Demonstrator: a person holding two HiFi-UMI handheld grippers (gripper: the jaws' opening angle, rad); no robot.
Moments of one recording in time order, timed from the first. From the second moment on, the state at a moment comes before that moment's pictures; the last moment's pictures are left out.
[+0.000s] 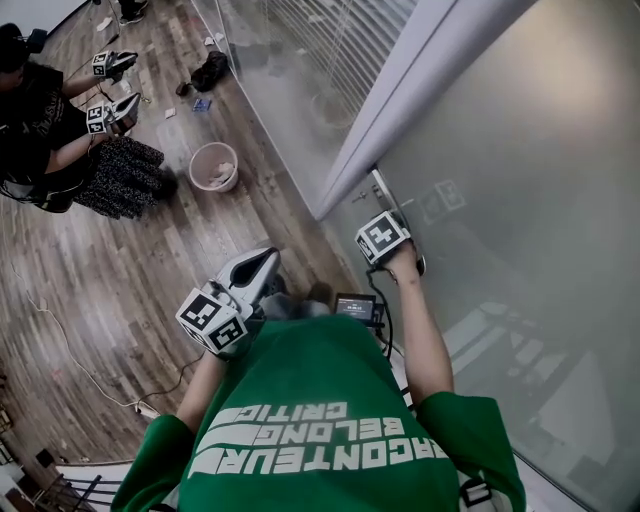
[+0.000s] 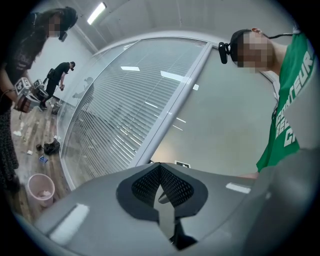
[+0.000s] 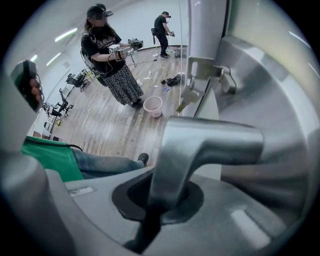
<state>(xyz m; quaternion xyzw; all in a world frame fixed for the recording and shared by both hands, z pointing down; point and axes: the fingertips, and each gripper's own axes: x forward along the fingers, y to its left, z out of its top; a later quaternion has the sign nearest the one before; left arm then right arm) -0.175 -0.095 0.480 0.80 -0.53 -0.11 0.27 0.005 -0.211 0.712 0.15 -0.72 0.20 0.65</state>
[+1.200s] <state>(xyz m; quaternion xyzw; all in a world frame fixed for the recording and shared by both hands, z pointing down) -0.194 -0.110 0.482 0.79 -0.53 -0.10 0.27 -0.032 -0.249 0.711 0.21 -0.88 0.08 0.42</state>
